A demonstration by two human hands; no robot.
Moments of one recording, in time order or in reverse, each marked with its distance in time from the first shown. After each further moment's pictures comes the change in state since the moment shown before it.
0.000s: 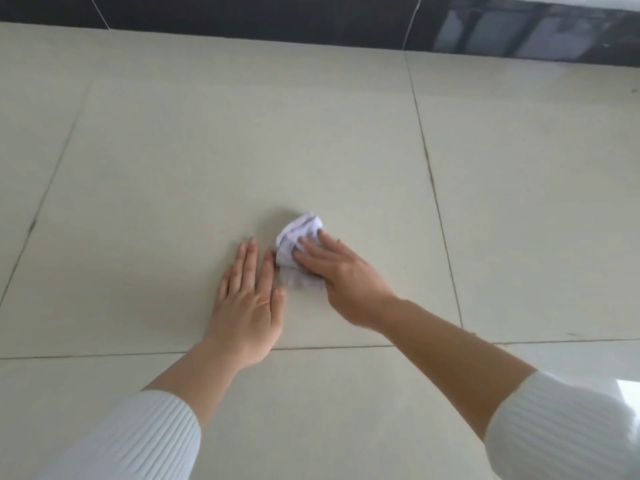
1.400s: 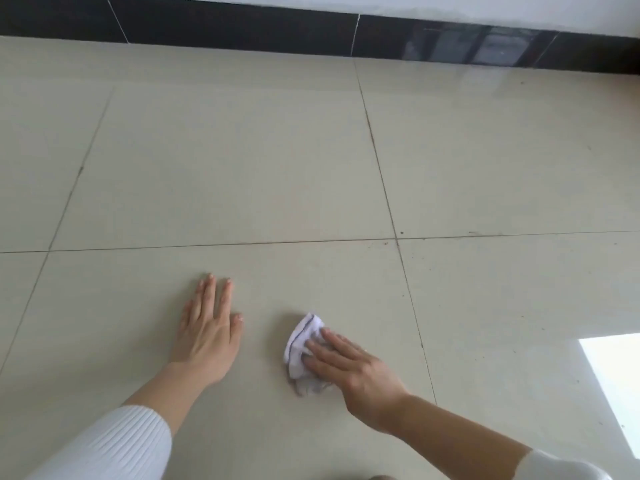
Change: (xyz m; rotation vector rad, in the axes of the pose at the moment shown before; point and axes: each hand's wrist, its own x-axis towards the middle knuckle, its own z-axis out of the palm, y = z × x) left_hand -0.204 -0.012 0.005 0.040 -0.121 -0.090; right_hand -0.292 -0.099 0.075 -0.155 -0.025 -0.136
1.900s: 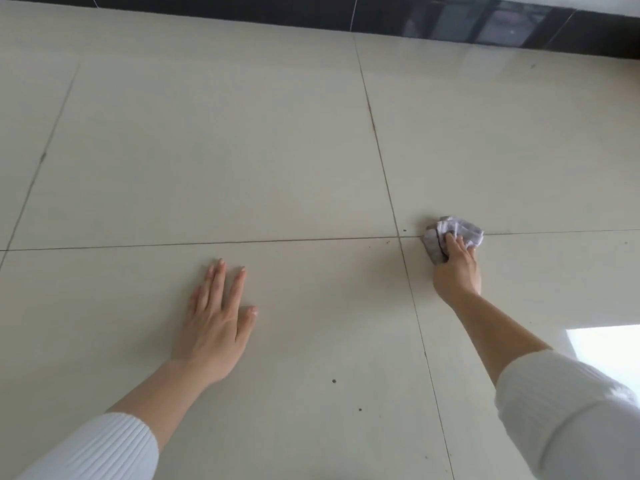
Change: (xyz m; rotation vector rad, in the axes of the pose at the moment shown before) left_hand 0.028 0.012 0.015 -0.013 0.052 0.129; right_hand 0.031 0.170 -0.084 0.139 0.290 1.209
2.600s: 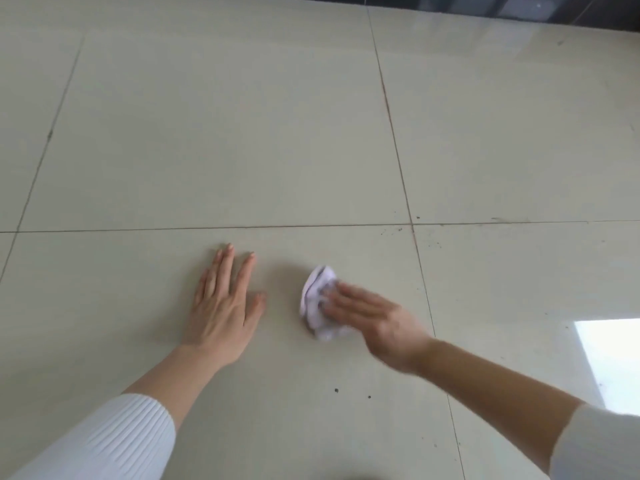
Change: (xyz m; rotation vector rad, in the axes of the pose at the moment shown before) left_hand -0.001 0.003 -0.004 -0.035 0.048 -0.011; right_hand -0.111 -0.029 0.050 0.054 -0.318 -1.257
